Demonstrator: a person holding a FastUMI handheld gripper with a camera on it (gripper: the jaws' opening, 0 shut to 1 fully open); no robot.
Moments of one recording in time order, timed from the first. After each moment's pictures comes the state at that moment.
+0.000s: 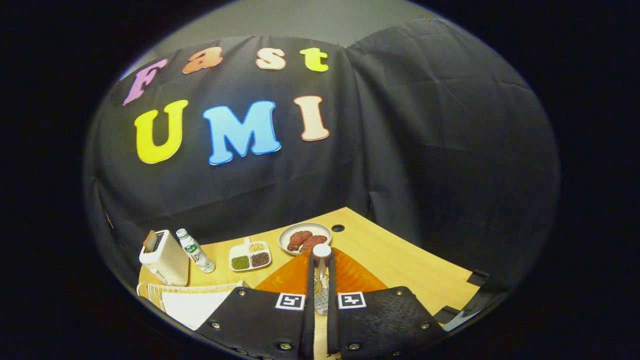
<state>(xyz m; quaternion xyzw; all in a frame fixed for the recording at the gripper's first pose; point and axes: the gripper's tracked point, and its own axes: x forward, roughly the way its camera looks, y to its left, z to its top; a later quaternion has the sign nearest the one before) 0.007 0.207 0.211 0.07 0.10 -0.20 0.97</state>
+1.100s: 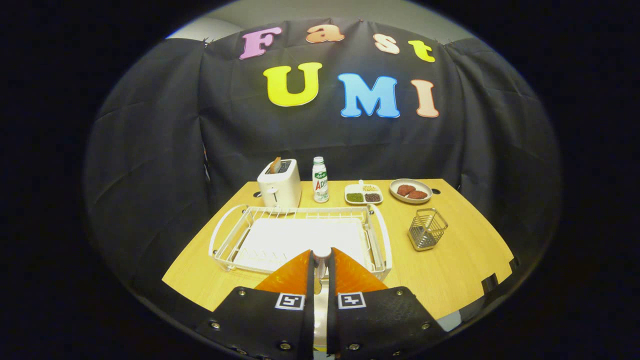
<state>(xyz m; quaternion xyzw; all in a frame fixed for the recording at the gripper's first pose) -0.127 0.471 0.124 0.00 0.20 0.06 0.98</state>
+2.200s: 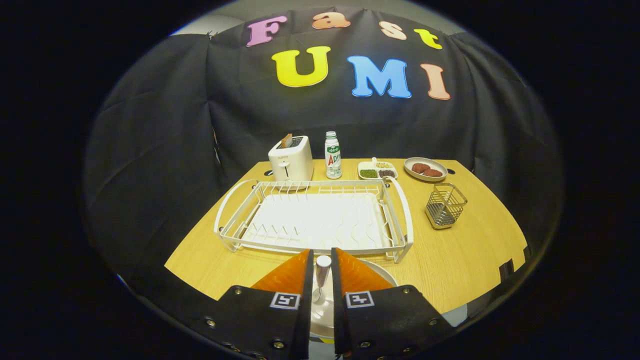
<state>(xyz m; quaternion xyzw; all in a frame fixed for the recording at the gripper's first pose) -0.136 0.479 0.090 0.02 0.23 0.08 0.97</state>
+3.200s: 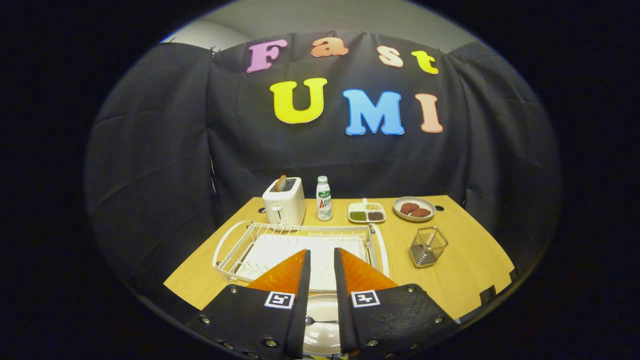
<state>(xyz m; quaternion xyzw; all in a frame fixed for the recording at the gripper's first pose) -0.113 0.453 0.188 0.00 0.13 0.06 0.99</state>
